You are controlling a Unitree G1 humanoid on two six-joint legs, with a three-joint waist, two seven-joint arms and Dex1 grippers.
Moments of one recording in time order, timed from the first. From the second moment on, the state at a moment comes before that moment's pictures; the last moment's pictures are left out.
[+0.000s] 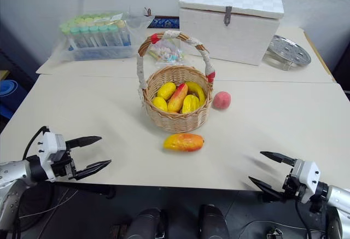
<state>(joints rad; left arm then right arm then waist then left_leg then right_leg) 0.15 0.77 0.34 -0.19 -0.50 0.19 -1.04 0.25 -0.69 -0.36 0.12 0.51 -0.34 1.28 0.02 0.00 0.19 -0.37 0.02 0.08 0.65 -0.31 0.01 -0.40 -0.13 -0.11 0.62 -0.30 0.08</state>
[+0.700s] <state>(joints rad) -0.39 0.40 -0.18 0.08 -0.26 0.22 -0.90 0.21 -0.61 -0.26 -0.29 0.70 -0.13 1.19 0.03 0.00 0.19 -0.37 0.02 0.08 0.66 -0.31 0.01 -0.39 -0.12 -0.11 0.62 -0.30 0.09</state>
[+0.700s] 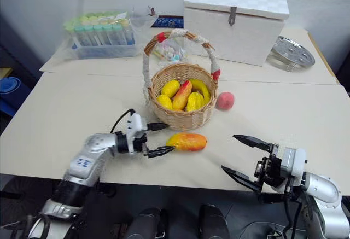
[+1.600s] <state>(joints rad) -0.41 0.31 -0.05 -0.17 -0.34 0.21 -0.79 0.20 -0.56 -0.32 -0.42 0.79 0.04 0.94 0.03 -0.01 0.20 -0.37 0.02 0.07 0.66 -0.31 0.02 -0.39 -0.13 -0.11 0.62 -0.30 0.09</state>
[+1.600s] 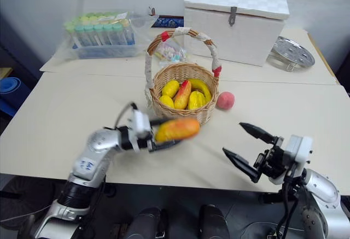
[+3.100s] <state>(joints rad) -0.33 0.74 0.22 -0.33 -0.65 0.46 -0.95 -0.72 -0.61 -0.07 0.59 0.25 -0.11 1.05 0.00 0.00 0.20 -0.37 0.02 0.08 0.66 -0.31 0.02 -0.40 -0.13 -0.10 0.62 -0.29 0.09</state>
